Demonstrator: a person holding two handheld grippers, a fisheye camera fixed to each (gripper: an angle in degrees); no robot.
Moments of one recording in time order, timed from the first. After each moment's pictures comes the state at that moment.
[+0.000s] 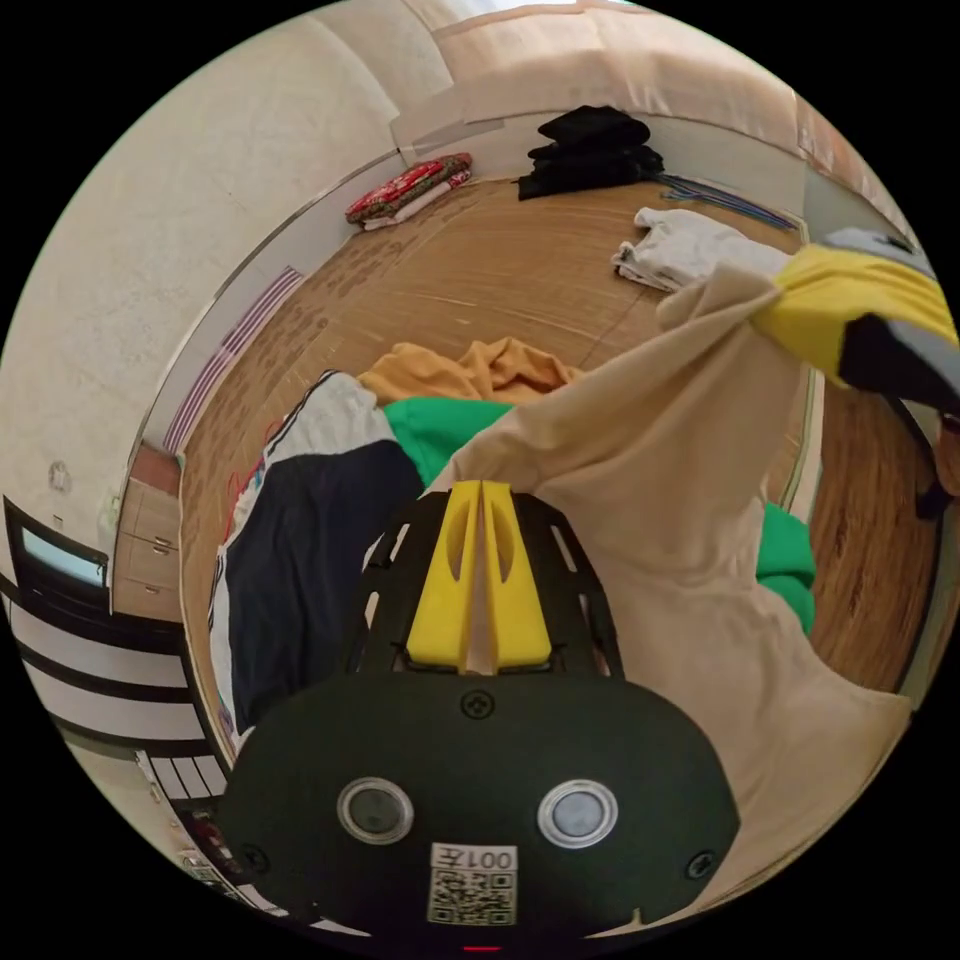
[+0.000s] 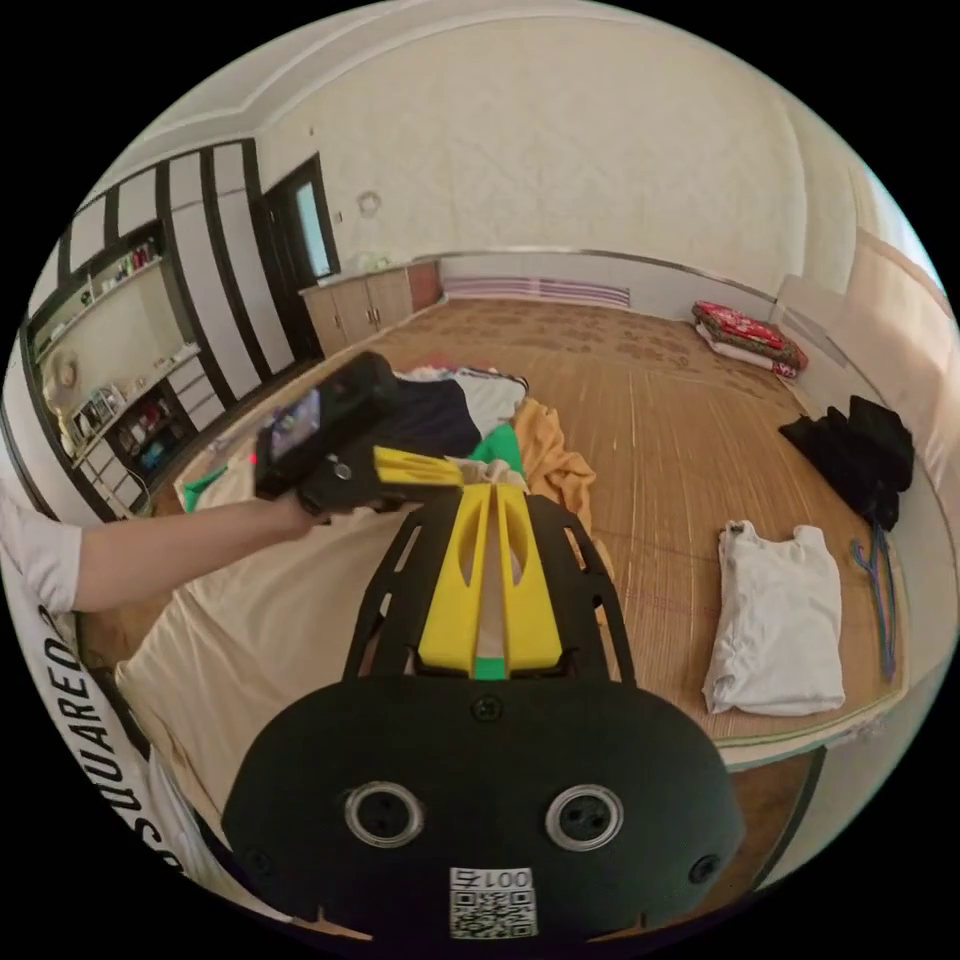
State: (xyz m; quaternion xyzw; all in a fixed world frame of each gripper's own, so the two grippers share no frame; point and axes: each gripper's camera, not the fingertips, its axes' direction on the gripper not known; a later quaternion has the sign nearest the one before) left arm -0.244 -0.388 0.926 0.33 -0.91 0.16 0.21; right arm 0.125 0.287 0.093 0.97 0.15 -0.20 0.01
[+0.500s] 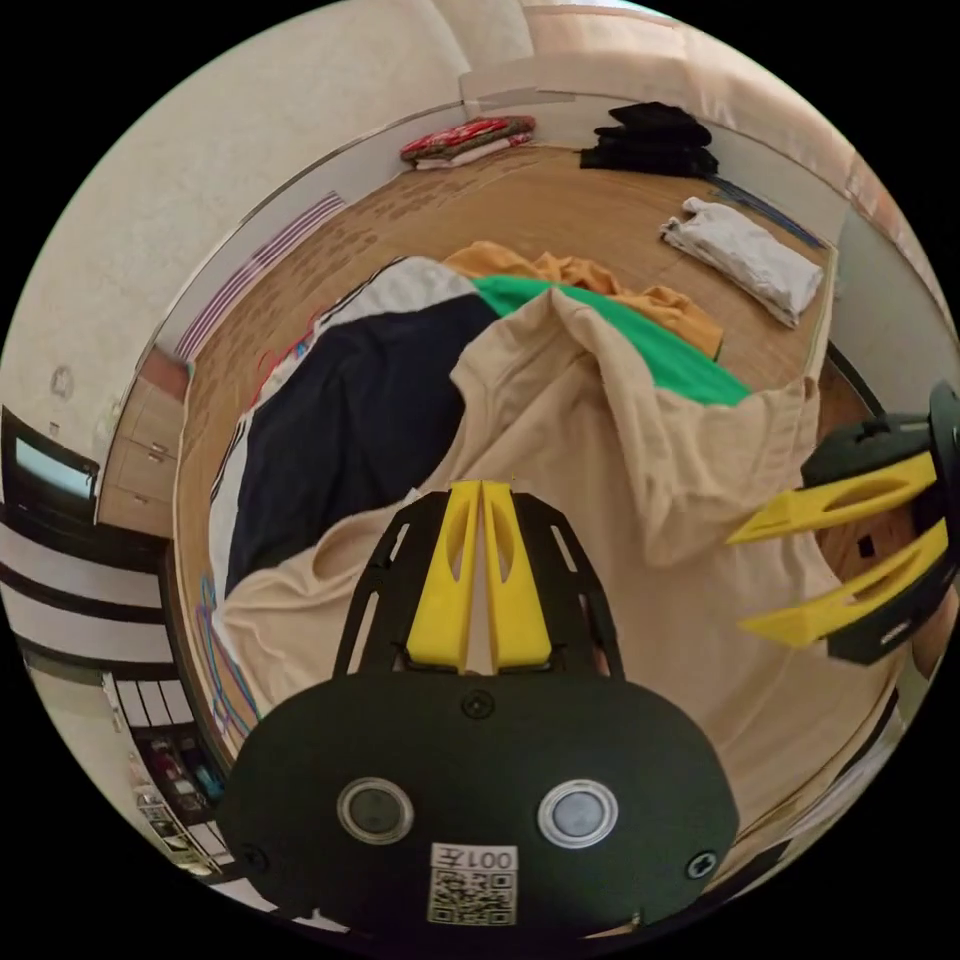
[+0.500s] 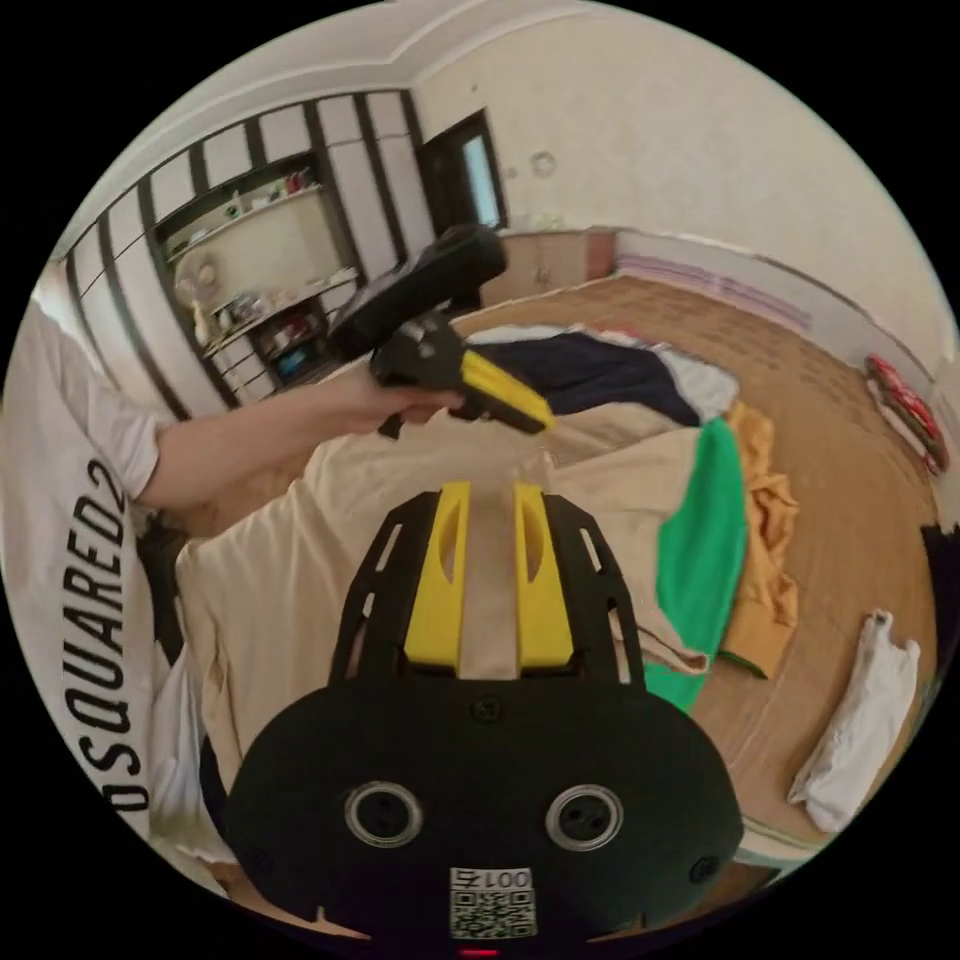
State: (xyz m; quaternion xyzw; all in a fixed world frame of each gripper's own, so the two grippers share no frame) left arm -0.230 -0.281 0.920 0.38 -0.88 0.09 0.26; right arm 0.025 0.243 0.099 0.87 0.31 -0.38 0.05
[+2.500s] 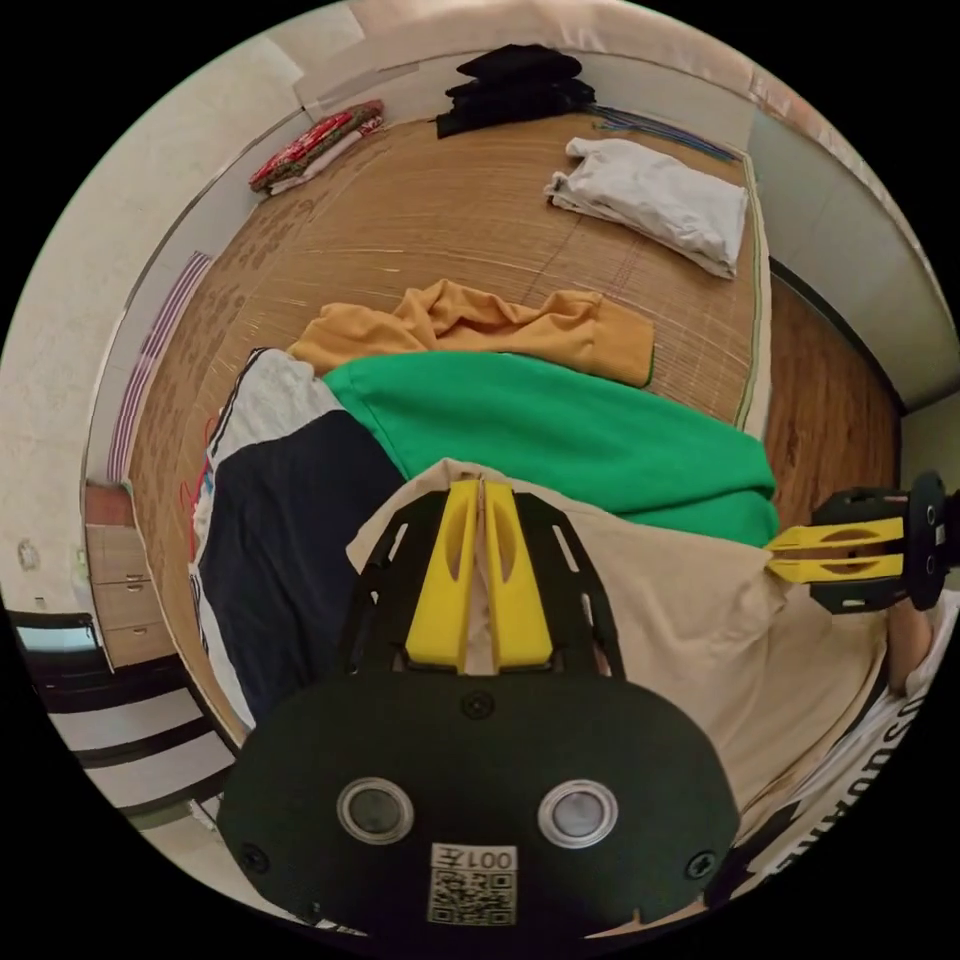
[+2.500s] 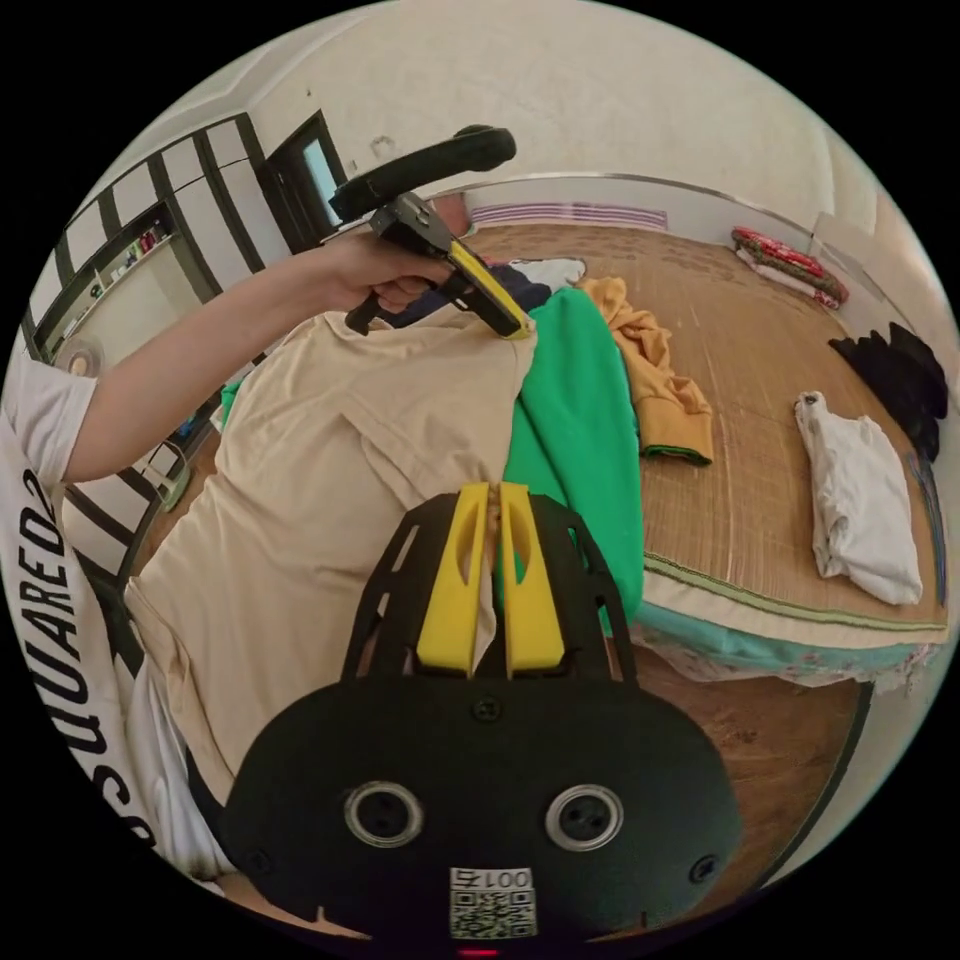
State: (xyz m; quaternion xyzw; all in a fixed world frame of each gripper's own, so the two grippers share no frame) left arm -0.077 -0.350 0.870 0.22 -0.92 0.12 0.30; right arm 0.069 0.167 0.134 0.95 0.15 -0.25 0.09
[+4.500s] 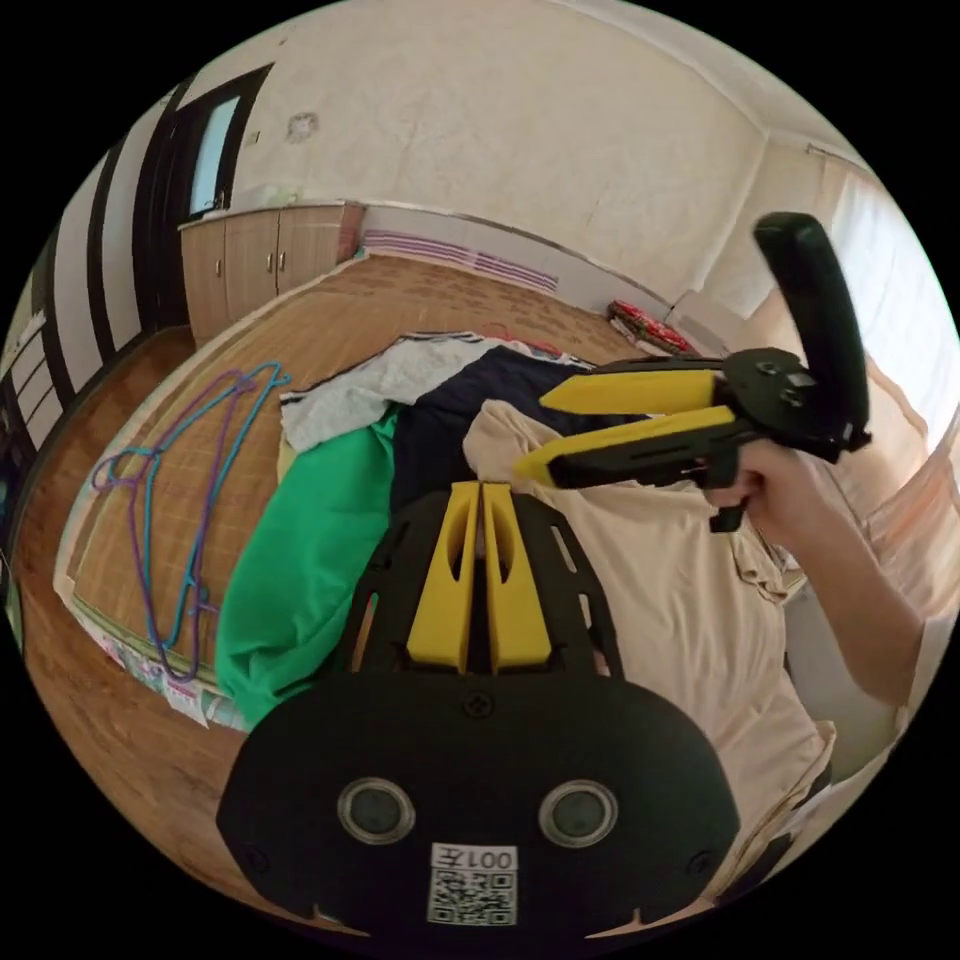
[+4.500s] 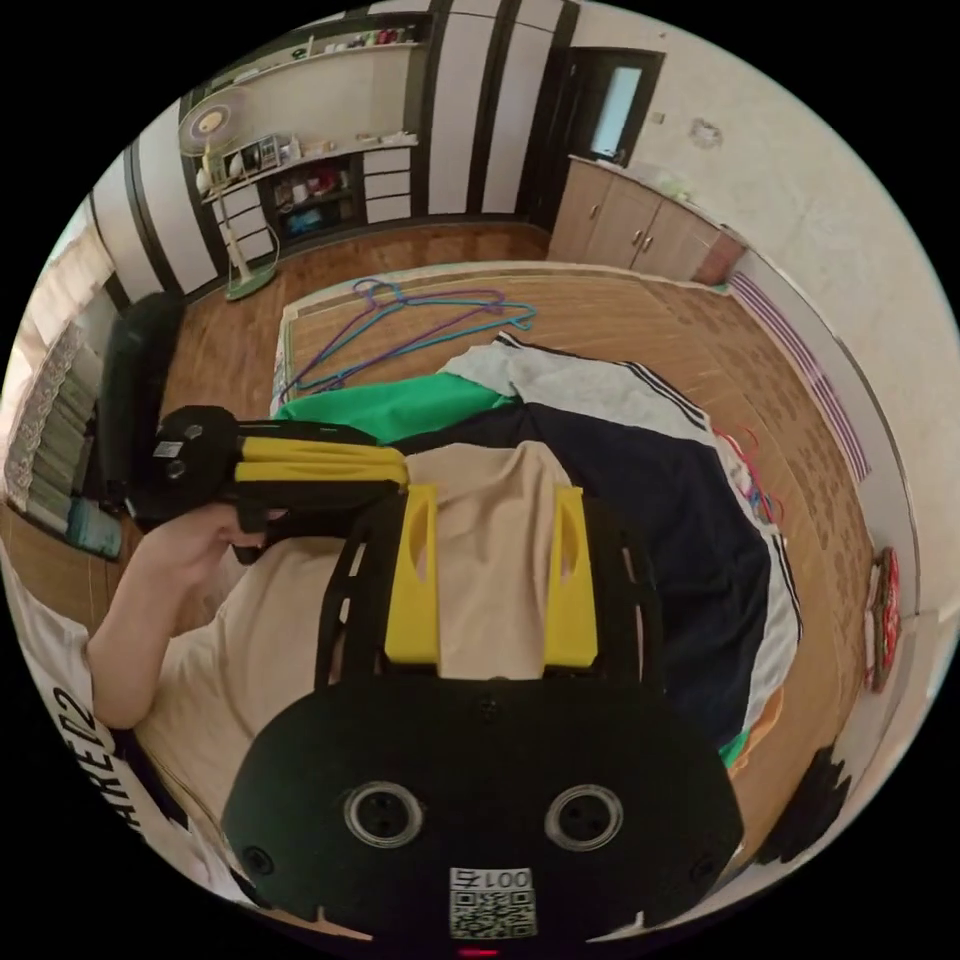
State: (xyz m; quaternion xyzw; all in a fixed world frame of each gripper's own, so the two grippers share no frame) left arm -0.386 0.177 0.634 0.70 -0.64 0.20 0.26; right arm -0.384 0.410 0.219 0.81 0.50 -0.29 0.09
